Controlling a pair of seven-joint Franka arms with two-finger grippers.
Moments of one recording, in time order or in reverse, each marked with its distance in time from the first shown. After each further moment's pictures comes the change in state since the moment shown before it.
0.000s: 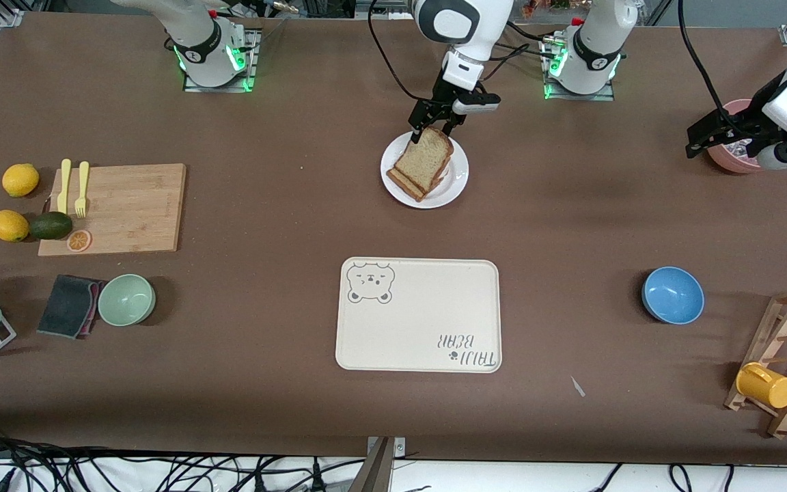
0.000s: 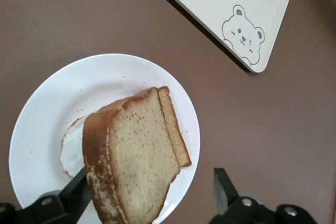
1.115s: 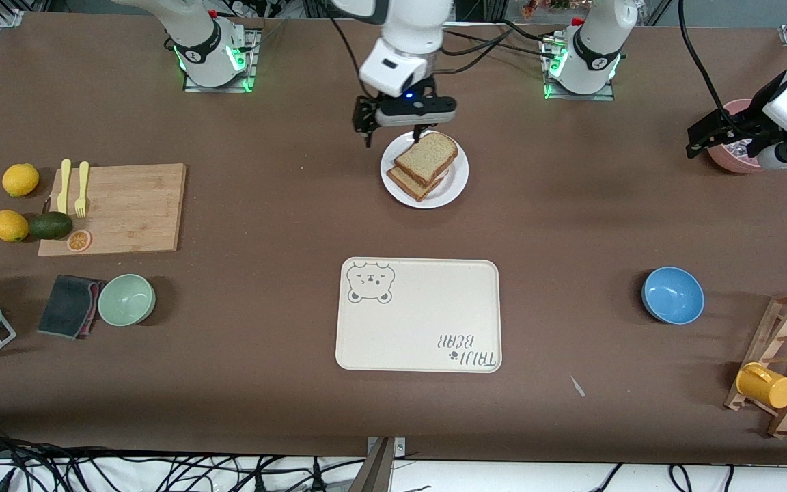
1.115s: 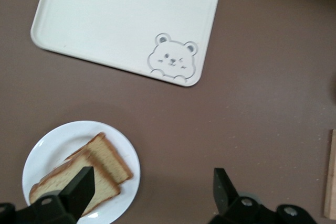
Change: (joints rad) left arm 0.001 0.000 0.001 0.000 0.000 0.000 0.000; right arm -0.175 -0.492 -0.334 -0.119 0.595 0.149 -0.306
